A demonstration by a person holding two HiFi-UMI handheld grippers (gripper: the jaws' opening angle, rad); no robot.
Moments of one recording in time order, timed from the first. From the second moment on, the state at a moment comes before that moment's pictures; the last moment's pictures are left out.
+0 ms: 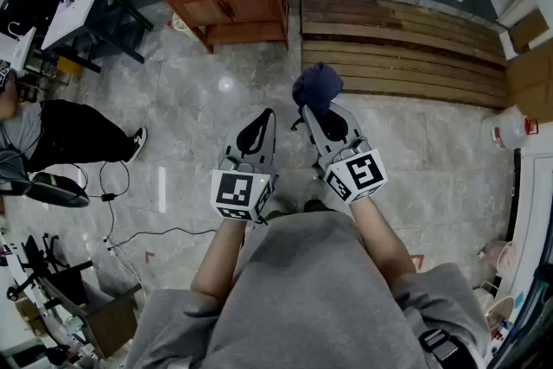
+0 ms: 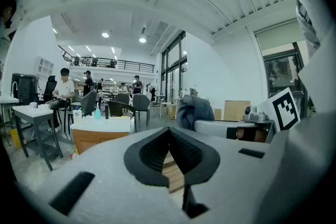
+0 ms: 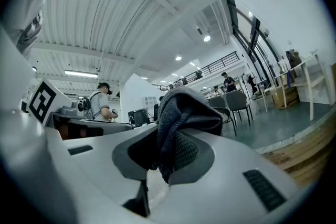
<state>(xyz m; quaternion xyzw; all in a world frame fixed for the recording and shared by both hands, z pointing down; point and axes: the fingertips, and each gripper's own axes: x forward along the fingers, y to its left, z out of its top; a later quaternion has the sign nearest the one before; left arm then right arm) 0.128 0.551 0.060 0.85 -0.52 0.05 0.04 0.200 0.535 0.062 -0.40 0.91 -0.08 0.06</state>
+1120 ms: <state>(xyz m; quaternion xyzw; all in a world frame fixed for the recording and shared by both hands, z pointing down) 0.023 0.603 0.094 0.86 -0.50 0.04 0.09 0.104 0.593 0.074 -0.43 0.90 -0.06 0.04</state>
